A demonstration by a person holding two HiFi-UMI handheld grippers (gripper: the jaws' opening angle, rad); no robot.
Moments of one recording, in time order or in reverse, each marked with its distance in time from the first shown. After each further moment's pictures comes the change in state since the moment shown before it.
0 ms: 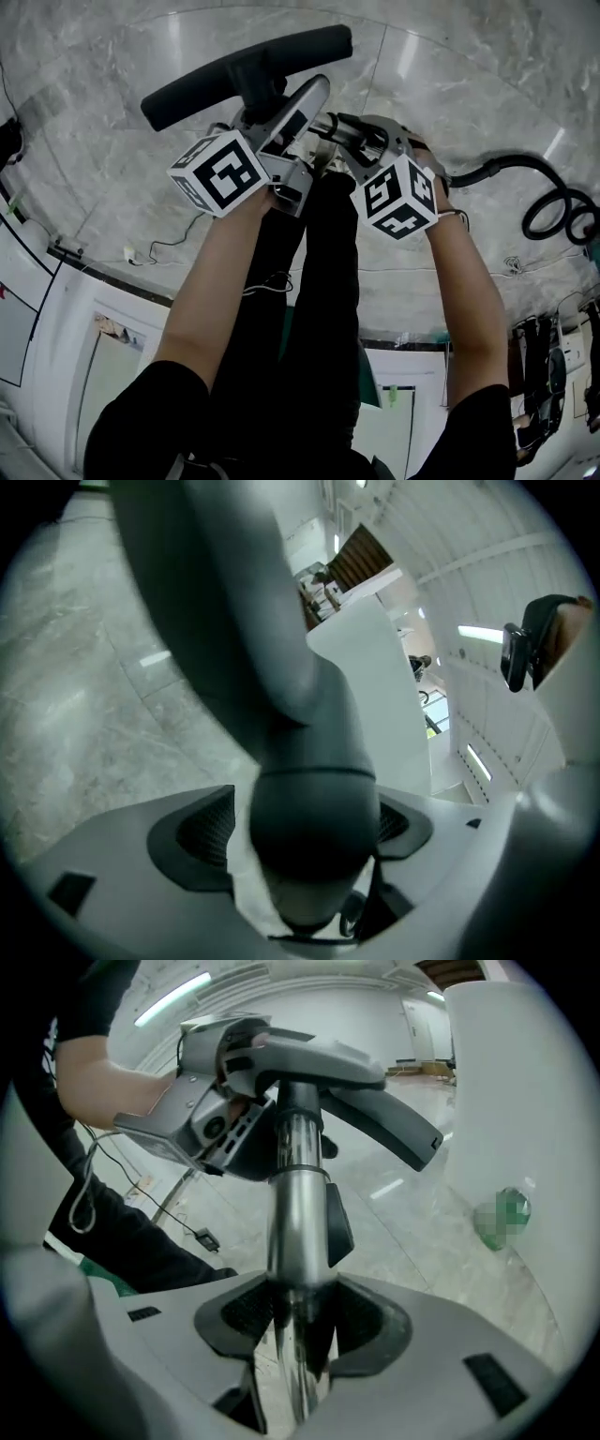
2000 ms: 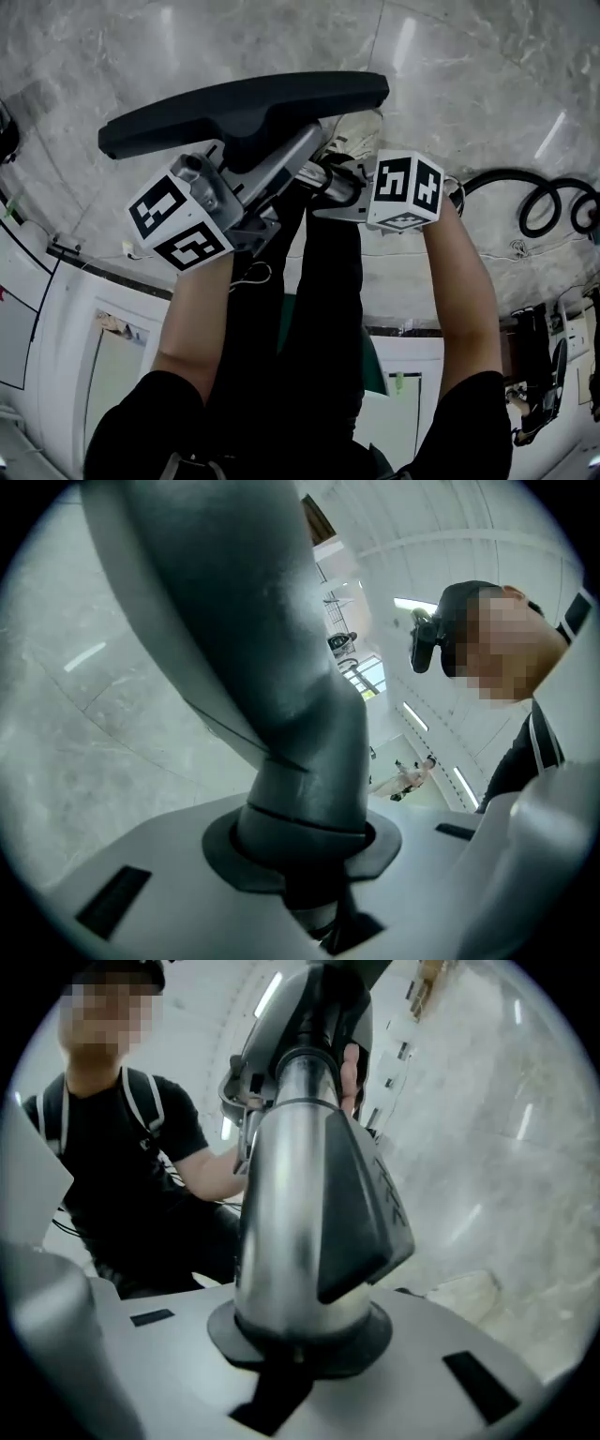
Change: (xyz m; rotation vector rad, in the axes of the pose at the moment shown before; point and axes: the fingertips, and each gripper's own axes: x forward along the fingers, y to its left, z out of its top) left arm -0.073 -0.072 -0.044 0.248 0.188 -0.298; right arm -0.037 0.172 0.002 0.165 -0.172 0.983
